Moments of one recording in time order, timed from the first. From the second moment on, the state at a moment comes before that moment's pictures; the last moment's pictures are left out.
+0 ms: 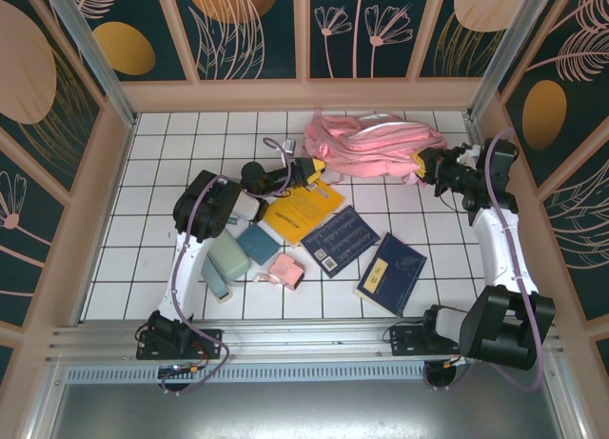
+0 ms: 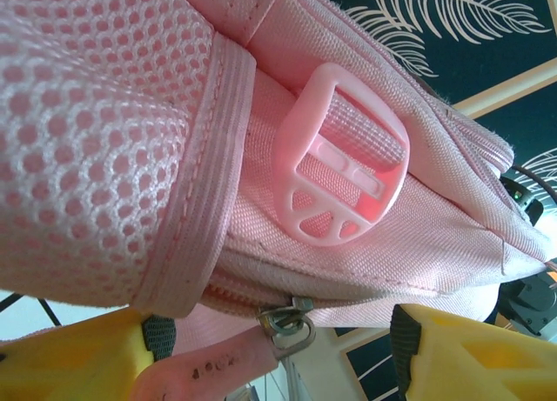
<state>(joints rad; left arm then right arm) -0.44 2.43 1.25 1.48 0.90 -1.41 -0.20 1.20 0.93 -0.22 -0.91 1.30</state>
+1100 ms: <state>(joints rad) -0.44 2.36 1.17 1.49 0.93 -1.40 -0.20 1.21 0.92 -0.22 -0.91 1.28</state>
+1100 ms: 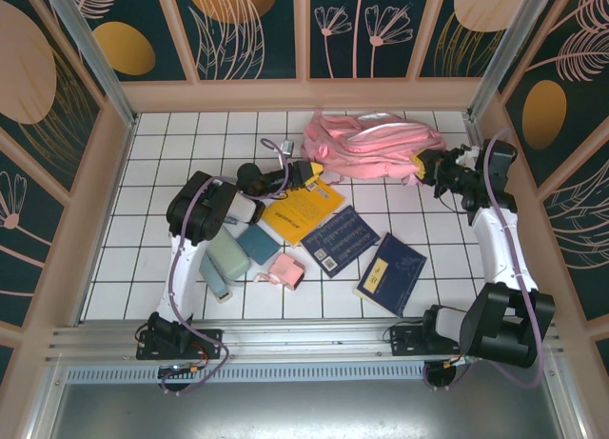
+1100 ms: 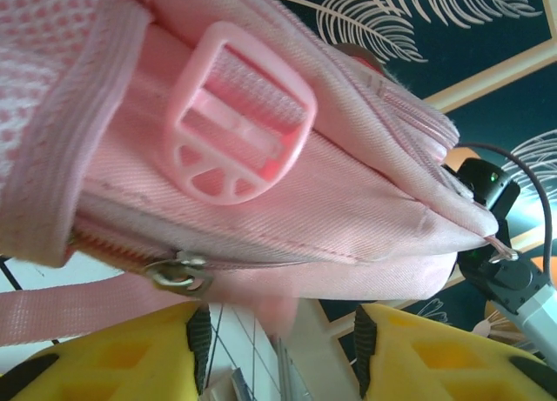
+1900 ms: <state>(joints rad) -0.44 2.08 1.30 0.50 0.69 -0.74 -0.20 1.24 0.97 -0.47 -0.67 0.96</state>
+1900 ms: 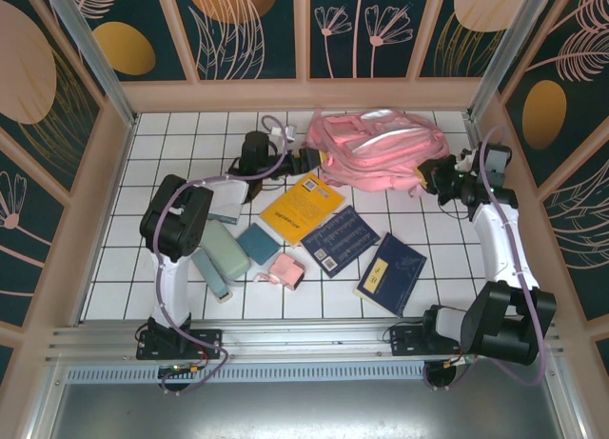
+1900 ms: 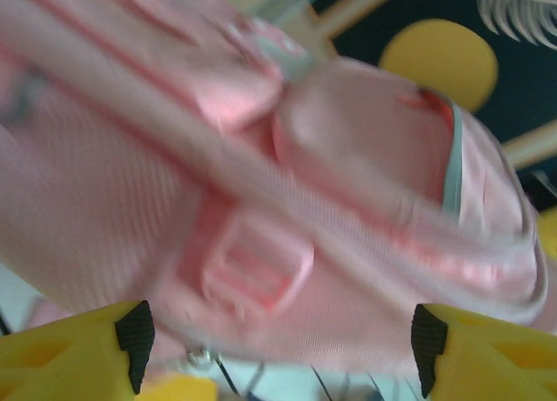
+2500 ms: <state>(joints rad) -0.45 2.56 2.15 -0.38 0.24 -0.57 -0.25 1.51 0.97 -0.50 -0.46 0.85</state>
